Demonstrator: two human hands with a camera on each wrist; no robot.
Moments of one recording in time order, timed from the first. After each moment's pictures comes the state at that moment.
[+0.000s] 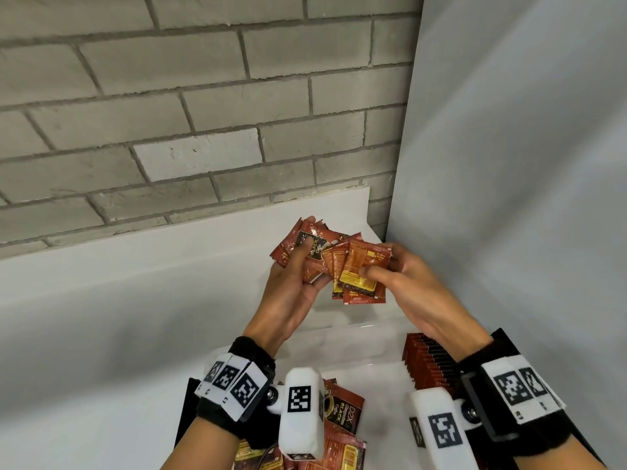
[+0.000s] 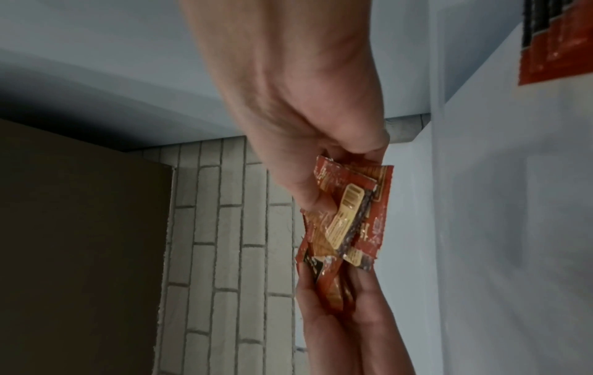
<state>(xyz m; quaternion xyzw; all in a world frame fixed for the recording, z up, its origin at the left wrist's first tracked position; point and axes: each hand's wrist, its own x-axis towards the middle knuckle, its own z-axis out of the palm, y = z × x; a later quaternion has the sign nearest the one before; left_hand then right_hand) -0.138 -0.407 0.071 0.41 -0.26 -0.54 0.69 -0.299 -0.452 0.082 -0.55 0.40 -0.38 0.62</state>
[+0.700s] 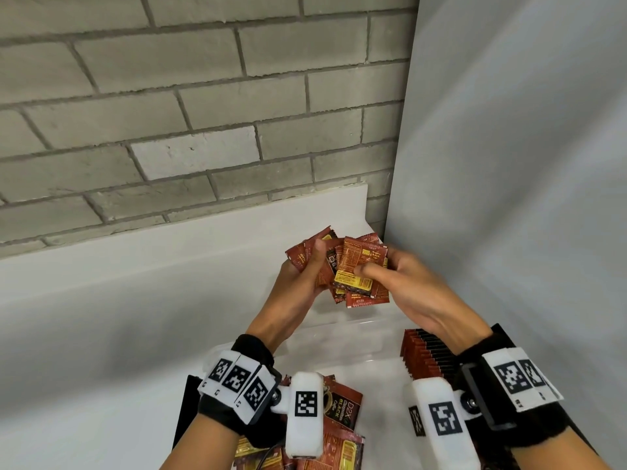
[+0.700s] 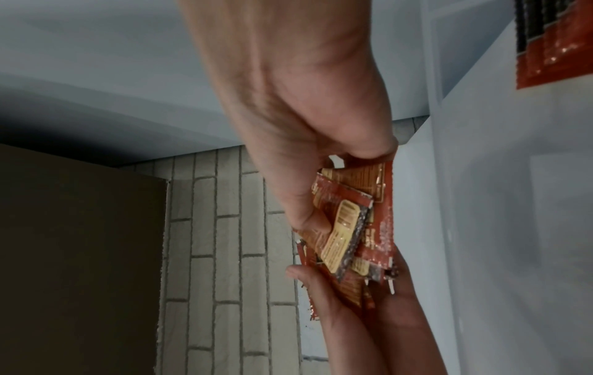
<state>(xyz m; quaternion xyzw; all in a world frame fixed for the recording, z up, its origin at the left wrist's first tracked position) -0.144 -0.403 0.064 0.48 -0.43 -0.48 0.59 -0.302 -0.450 0.085 -0.56 0.41 -0.32 0.65</state>
